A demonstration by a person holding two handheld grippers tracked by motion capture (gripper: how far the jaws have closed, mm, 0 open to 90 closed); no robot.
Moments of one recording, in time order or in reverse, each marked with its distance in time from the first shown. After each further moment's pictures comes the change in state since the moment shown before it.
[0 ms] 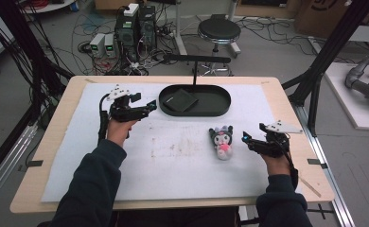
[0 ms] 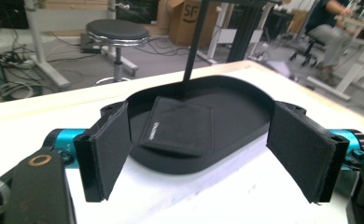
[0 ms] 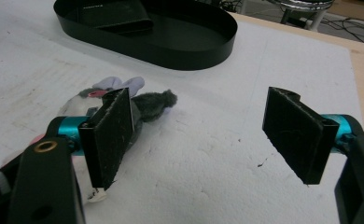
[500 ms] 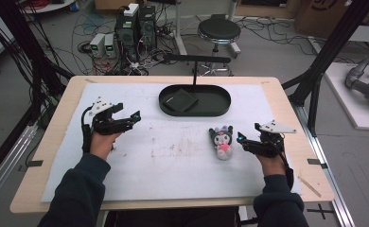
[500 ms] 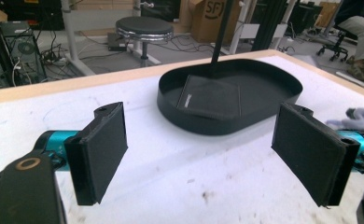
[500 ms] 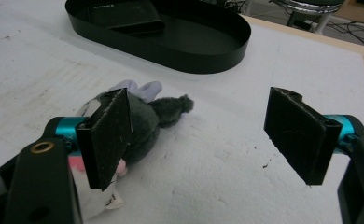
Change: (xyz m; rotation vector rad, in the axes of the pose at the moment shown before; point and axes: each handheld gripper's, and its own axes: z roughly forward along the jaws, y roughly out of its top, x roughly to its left) left arm 0.015 -0.028 -0.047 0.014 0.080 0.020; right arm 0.015 0.004 0.005 0.007 0.011 -0.019
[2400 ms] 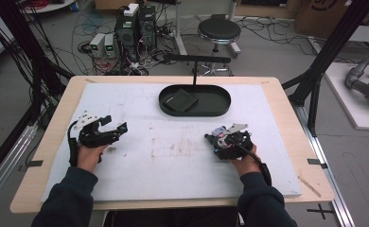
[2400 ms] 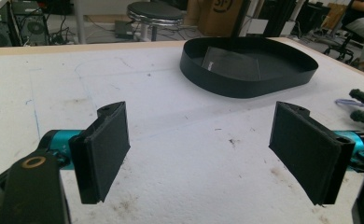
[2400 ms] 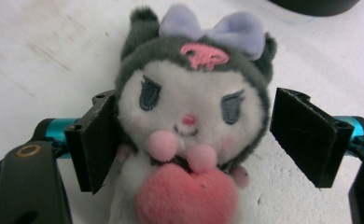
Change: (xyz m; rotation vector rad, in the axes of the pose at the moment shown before) left arm 0.026 -0.038 -0.025 0.014 0.013 -0.065; right arm 0.058 0.000 0.064 0.354 0.023 -0.228
